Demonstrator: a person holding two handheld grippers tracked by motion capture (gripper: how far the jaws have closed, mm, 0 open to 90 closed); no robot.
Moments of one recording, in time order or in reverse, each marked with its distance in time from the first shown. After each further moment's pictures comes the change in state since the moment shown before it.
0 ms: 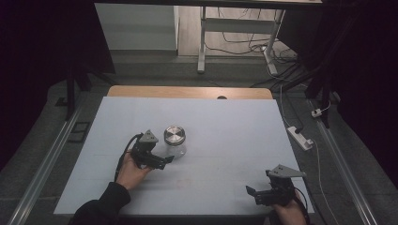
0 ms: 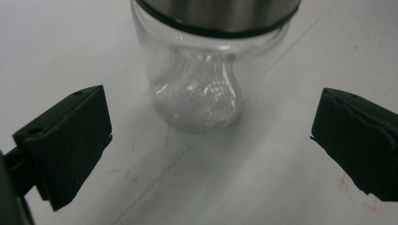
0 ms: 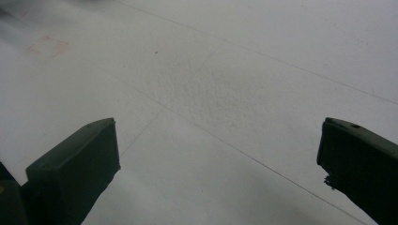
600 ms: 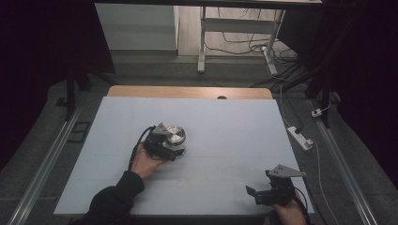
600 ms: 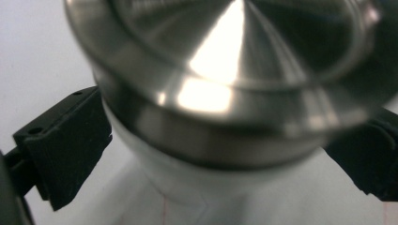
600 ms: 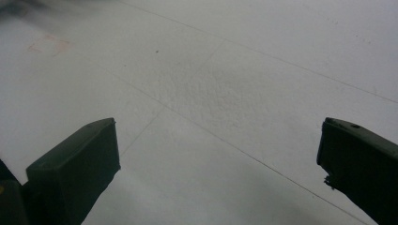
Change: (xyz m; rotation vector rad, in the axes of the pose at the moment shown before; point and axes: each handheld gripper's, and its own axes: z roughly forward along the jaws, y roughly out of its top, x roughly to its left) left arm 0.007 0.026 0.037 -0.012 -0.039 0.045; right arm 0.000 0.000 0.000 0.002 0.006 0.001
